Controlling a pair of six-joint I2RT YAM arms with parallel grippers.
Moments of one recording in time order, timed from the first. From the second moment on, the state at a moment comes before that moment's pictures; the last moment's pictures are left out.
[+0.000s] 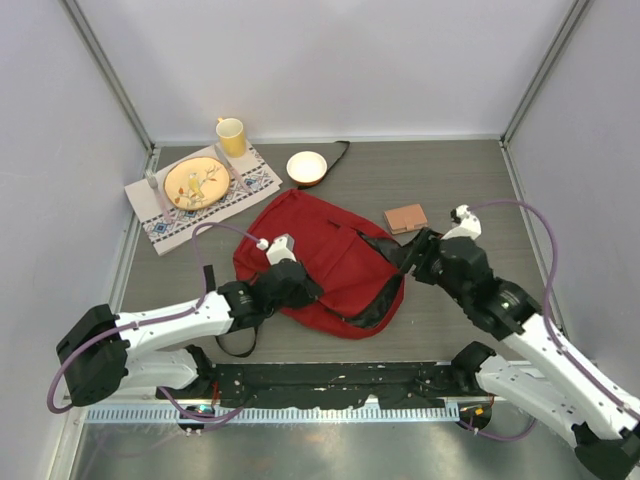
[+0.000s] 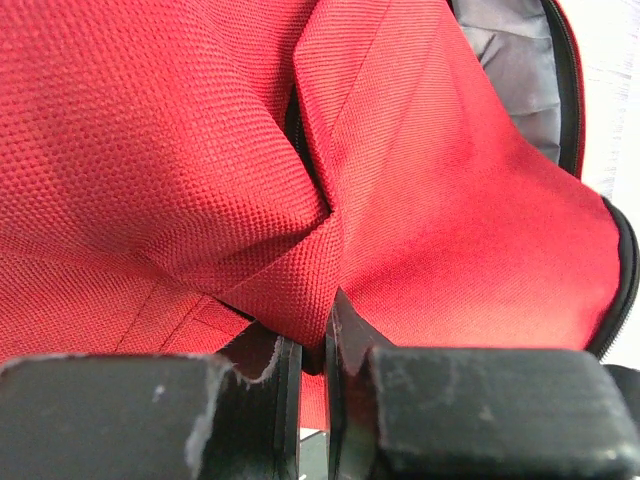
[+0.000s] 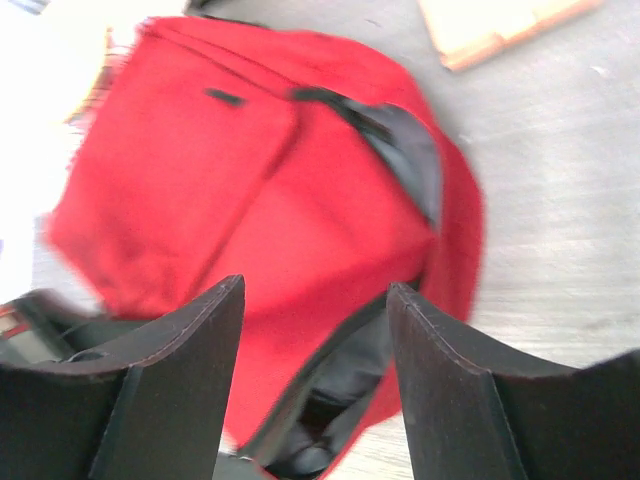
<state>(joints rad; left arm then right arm) -1.00 1.19 0.63 -0.14 -0.28 -1.10 0.65 0.74 0.71 -0.56 0.31 0.82</state>
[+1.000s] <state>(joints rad) -1.00 1.19 0.68 -0.14 -0.26 -1.10 1.33 1.08 0.82 -0.45 0.49 0.62</state>
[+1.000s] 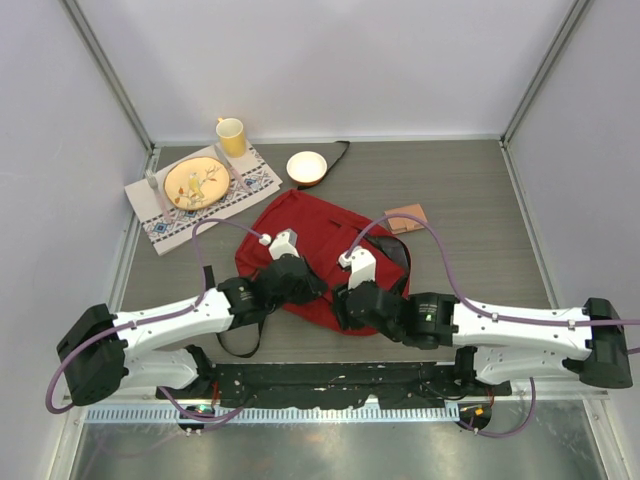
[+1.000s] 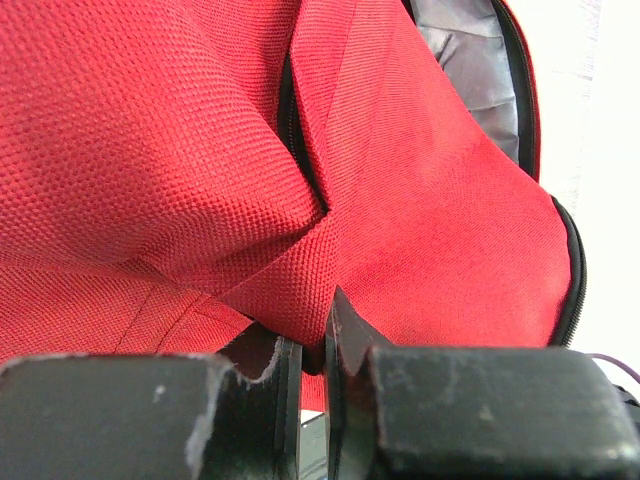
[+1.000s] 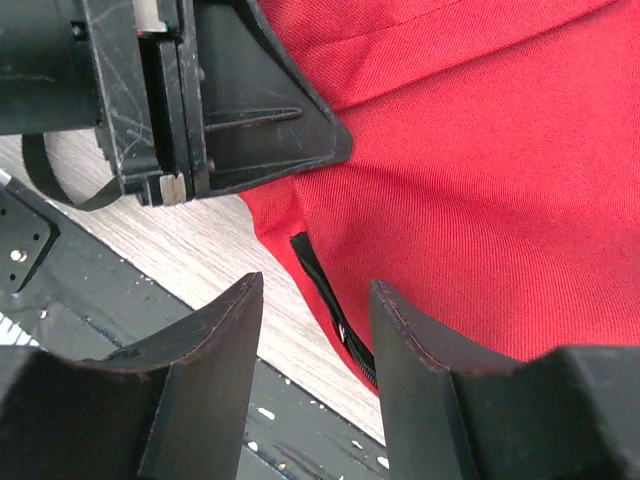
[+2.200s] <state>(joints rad) -1.00 1.22 0.72 -0.15 -0.22 -1.10 1.34 1.11 0.75 -0.41 0.55 0.66</state>
